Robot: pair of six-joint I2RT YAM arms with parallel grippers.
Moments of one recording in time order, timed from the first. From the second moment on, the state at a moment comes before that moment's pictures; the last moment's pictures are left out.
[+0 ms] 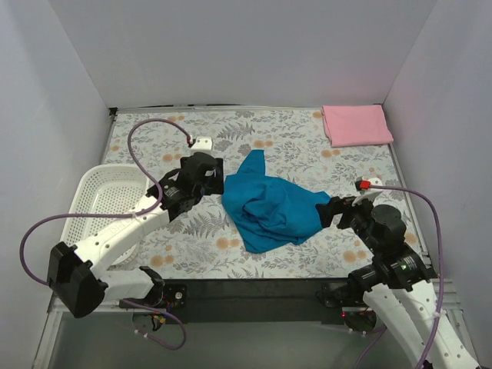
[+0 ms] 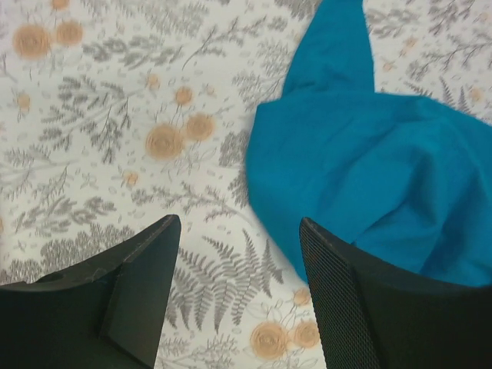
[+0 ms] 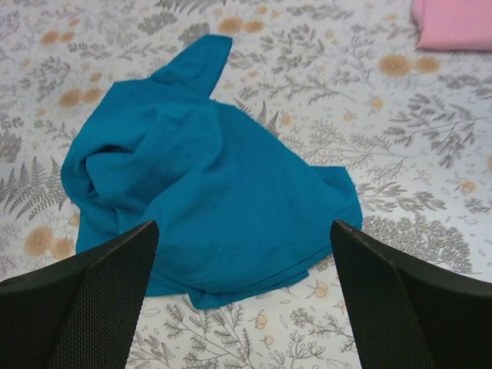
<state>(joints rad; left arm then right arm) -0.71 1.25 1.06 -0.47 -0.46 -0.41 0.43 0.29 0.54 -0.48 0.02 0.19</state>
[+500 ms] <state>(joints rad) -0.77 1.13 0.68 -0.46 -0.07 -0.83 0.43 0.85 0.54 -0.48 -0.10 0.31</state>
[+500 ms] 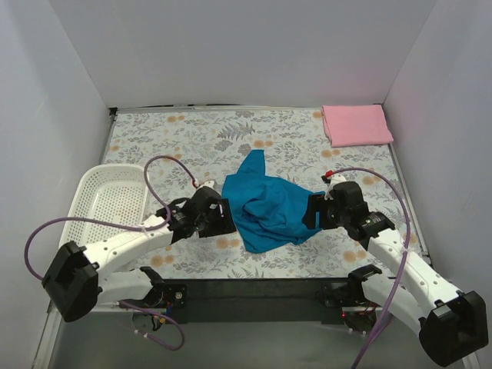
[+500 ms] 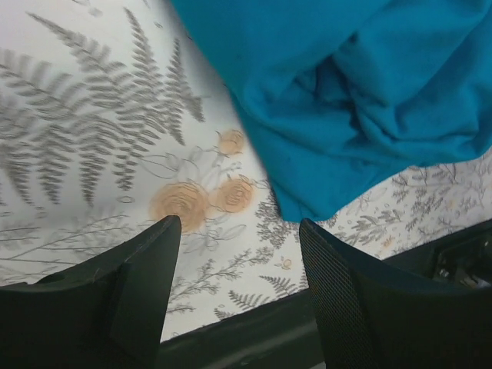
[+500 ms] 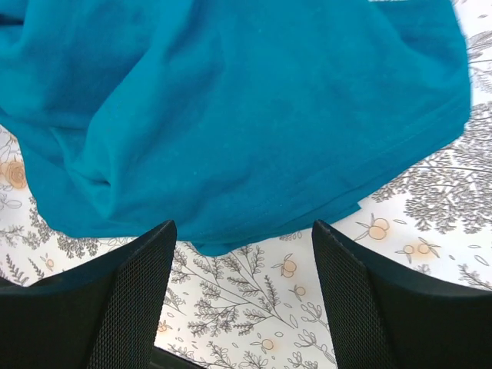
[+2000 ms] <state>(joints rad) -0.74 1.39 0.86 -0.79 -0.38 -0.88 0.20 1.30 0.50 -0.09 -0.44 0.35</state>
